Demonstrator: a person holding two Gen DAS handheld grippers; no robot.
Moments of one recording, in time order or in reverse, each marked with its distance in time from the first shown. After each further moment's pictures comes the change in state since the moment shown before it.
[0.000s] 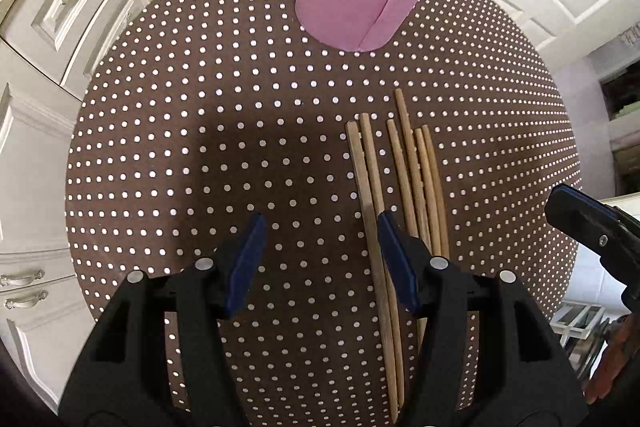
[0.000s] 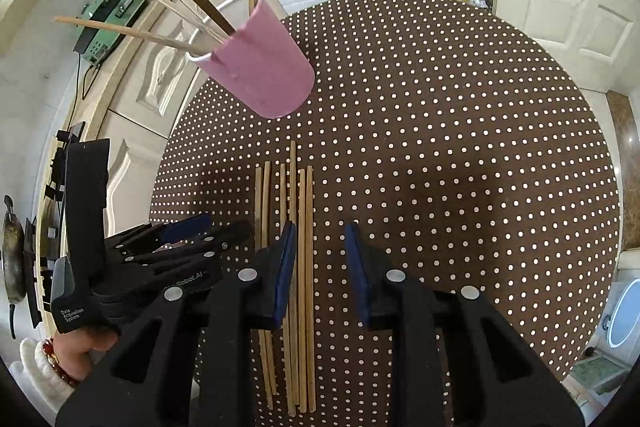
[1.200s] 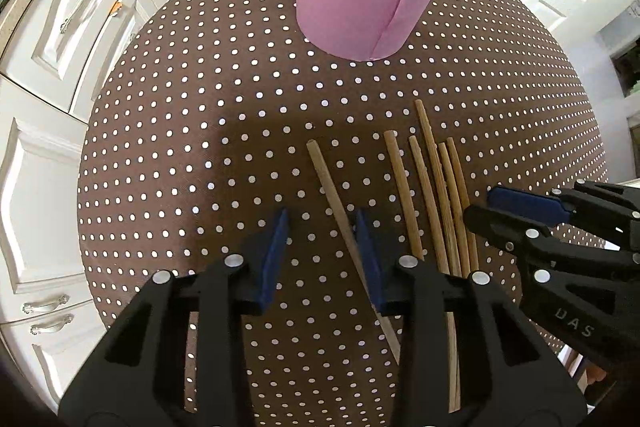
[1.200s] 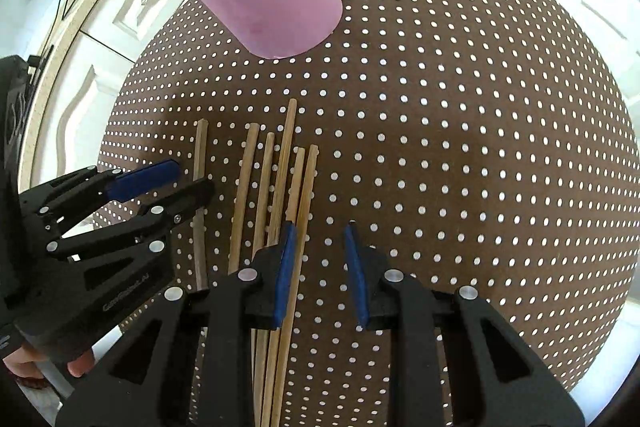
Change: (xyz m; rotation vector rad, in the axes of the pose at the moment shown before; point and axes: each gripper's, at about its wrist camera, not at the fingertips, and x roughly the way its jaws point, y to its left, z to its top) left arm 0.020 -0.015 0.032 0.077 -0.011 0.088; right arm 0.082 0.026 0.014 -0.188 0.201 -0.108
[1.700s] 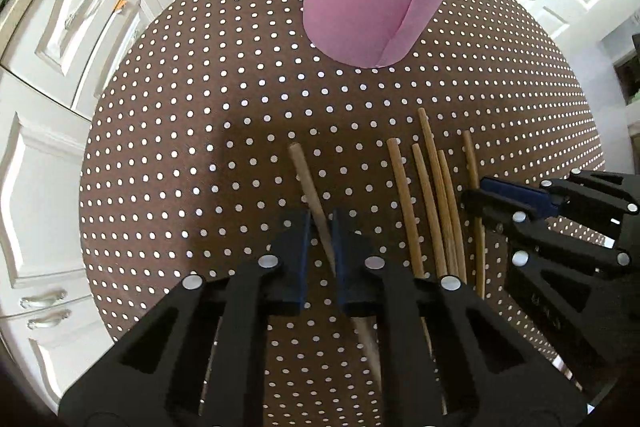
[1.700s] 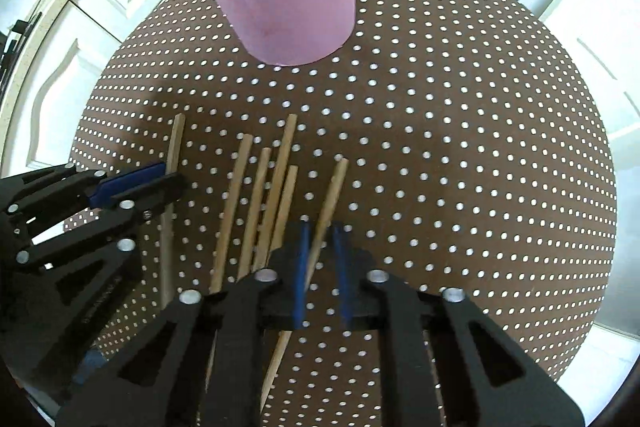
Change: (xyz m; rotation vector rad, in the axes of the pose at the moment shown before) left arm -0.006 -0.001 -0.002 -0.030 -0.005 -0.004; right arm 0.024 0.029 0.024 -0.087 0.005 -0.120
